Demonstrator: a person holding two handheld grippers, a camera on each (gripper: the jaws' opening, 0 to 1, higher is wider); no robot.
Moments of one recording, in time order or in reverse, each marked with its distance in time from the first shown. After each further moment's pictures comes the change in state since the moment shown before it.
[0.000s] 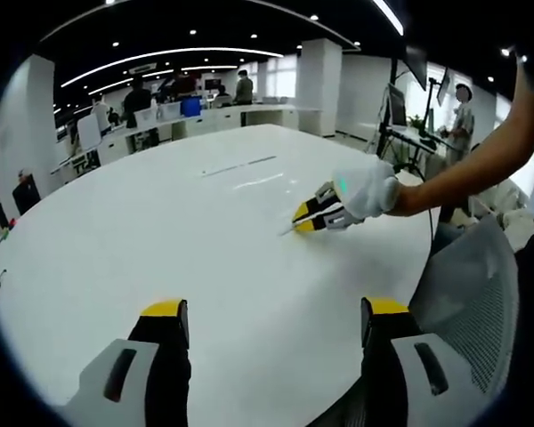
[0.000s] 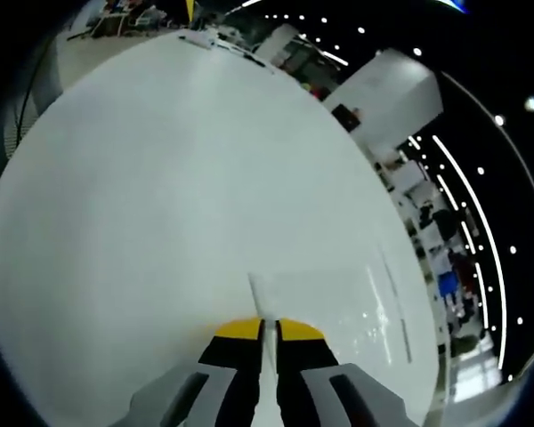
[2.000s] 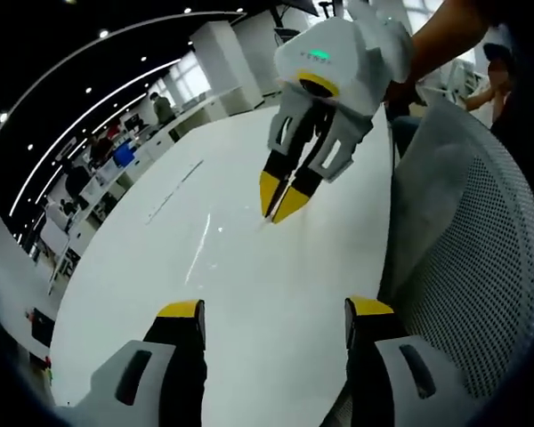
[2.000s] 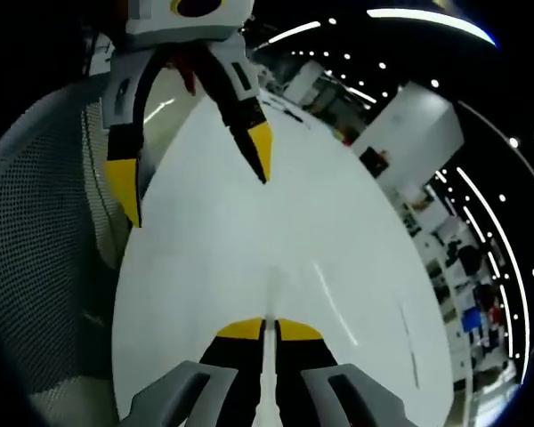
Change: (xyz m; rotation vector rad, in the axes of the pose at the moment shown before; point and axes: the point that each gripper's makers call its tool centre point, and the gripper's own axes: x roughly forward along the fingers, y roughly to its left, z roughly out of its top) left arm 0.013 -0.072 -0.012 0.576 0.104 -0.090; right arm -0.120 0.070 0.073 -0.027 -0.217 0.177
